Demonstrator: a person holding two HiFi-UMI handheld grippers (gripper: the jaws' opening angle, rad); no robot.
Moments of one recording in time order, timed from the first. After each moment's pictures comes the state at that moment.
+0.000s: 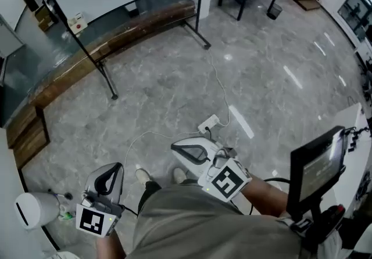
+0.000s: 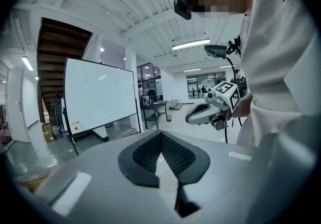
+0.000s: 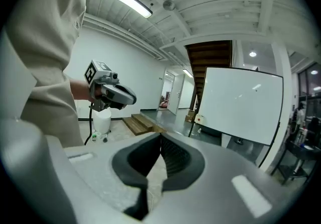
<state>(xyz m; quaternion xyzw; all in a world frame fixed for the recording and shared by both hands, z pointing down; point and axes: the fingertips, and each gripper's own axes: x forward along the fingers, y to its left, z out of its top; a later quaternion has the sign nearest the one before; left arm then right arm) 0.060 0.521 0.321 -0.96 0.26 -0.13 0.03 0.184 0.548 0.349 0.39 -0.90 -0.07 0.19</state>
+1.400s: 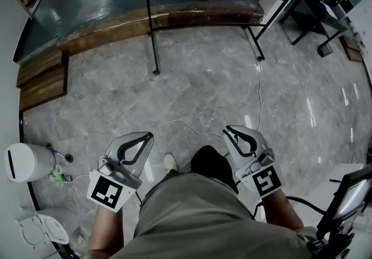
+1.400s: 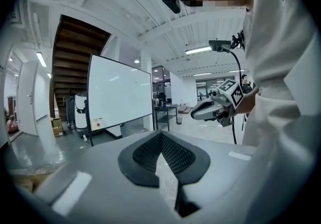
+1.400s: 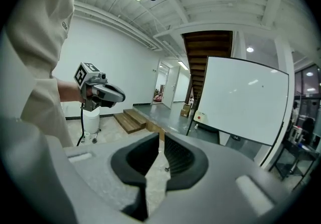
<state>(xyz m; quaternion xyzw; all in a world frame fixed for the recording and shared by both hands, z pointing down) -0.126 0.363 0.361 -0.94 0.31 -0.12 -0.01 0.044 0.374 0.372 0.42 -0.88 -0.02 0.21</state>
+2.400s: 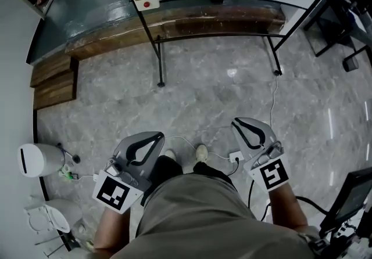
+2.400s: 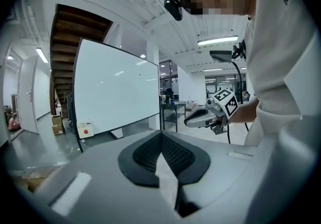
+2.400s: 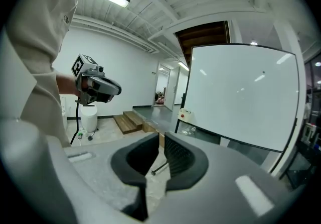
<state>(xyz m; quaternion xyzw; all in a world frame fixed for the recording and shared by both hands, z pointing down) 0.077 0.165 0.359 -0.93 0.35 -0.15 -0.03 0.242 0.144 0.404 0.38 -0.91 0.00 0.18</state>
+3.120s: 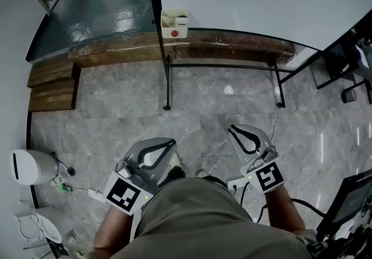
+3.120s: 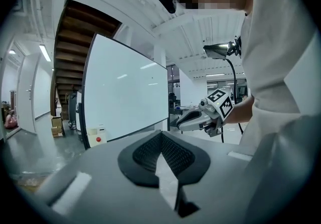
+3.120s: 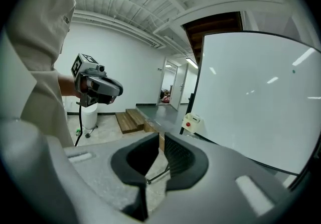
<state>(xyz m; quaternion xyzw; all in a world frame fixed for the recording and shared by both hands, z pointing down) -0.012 0.014 0.362 -0.93 0.35 -0.10 -0.03 0.122 -0.022 0.403 0.33 -0.92 -0.03 0.21</state>
